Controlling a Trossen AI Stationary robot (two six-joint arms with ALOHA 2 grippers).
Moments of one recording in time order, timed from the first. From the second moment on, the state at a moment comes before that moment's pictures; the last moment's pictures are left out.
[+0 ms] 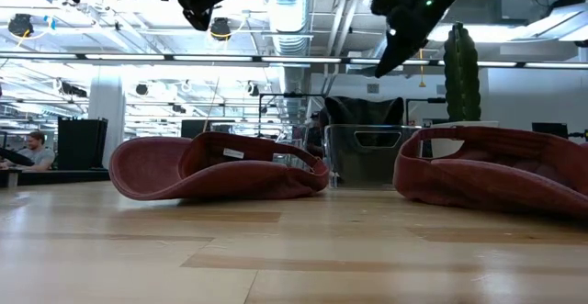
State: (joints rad) left arm -0.27 1.15 0.54 0.51 -0.12 -0.04; right arm -0.28 1.29 1.08 -0.63 0.19 -0.17
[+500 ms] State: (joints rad) left arm -0.27 1.17 0.54 0.52 -0.12 -0.06; right arm 0.60 1.12 0.57 -0.30 0.72 0.70
